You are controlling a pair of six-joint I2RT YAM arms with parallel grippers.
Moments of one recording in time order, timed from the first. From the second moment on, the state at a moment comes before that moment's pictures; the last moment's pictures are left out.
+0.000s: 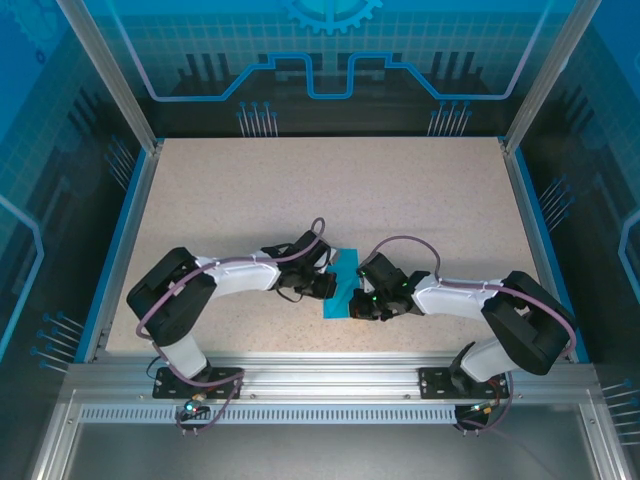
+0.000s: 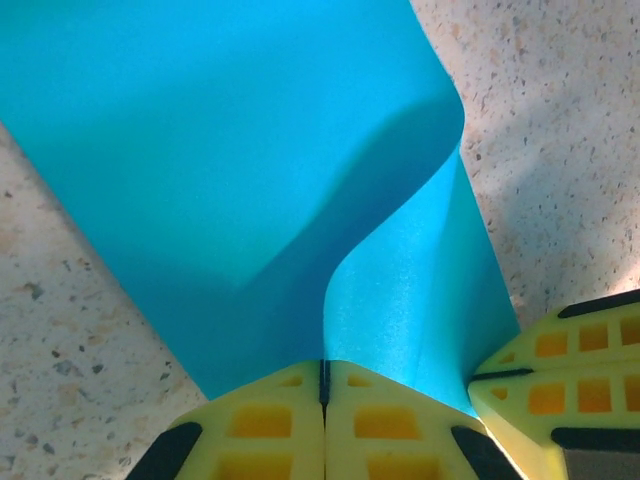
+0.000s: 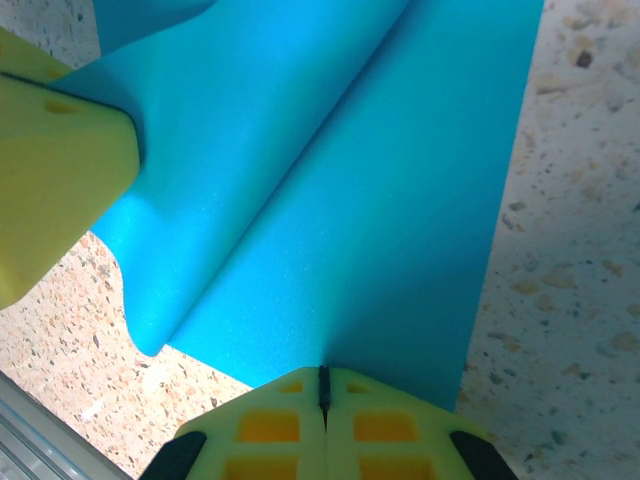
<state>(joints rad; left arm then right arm) -0.74 1.71 0.90 -0.27 0.28 -0.50 0.77 1.46 0.58 -0.22 -0.28 0.79</state>
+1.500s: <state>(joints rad) -0.73 1.75 0.93 -0.28 0.25 -0.47 0.77 1.47 0.59 -0.25 -0.28 0.78</state>
